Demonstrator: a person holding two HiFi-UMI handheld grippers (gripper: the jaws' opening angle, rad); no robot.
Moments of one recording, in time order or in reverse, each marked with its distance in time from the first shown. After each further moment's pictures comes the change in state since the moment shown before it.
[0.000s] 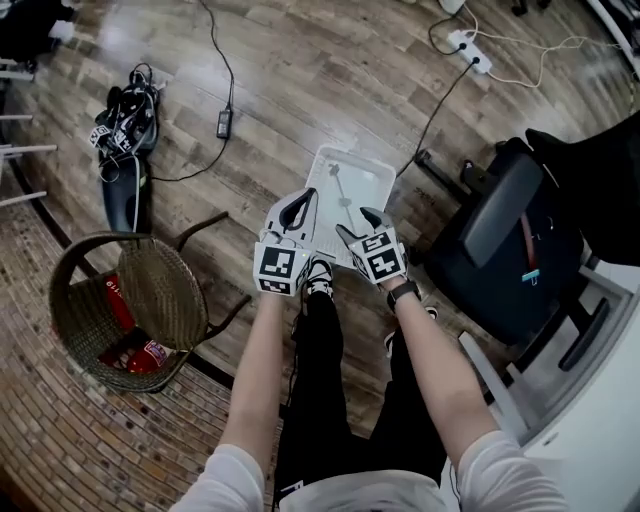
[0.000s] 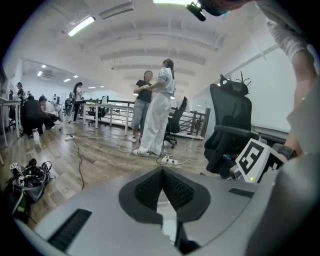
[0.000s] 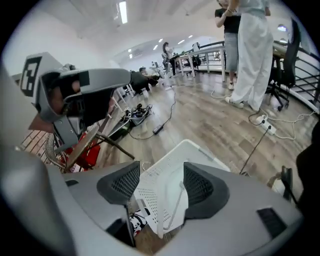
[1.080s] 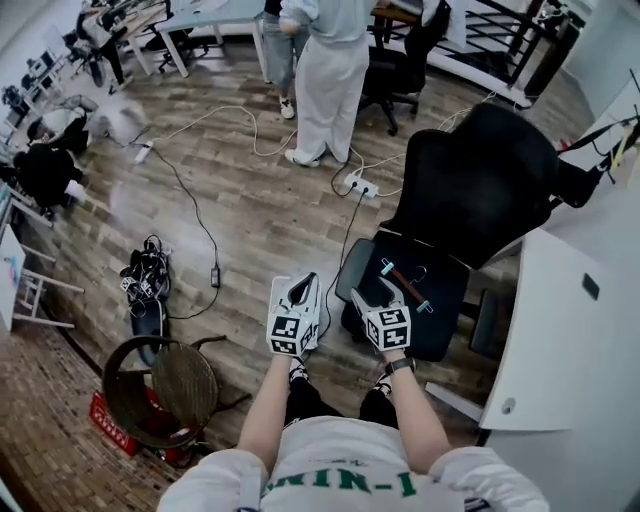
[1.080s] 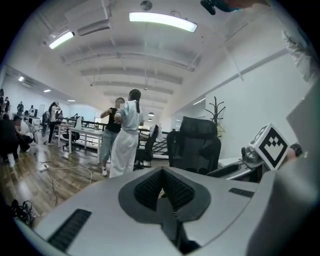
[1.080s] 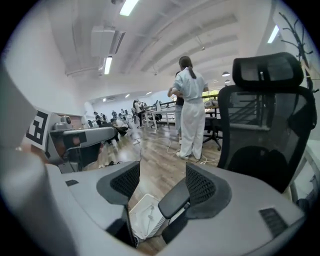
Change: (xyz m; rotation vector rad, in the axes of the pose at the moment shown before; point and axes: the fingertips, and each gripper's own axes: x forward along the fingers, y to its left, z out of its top) left arm -0.119 -0.276 0.366 0.103 -0.184 -0.202; right arm -0.538 -0.040 0.130 0.177 -0.534 -0.380
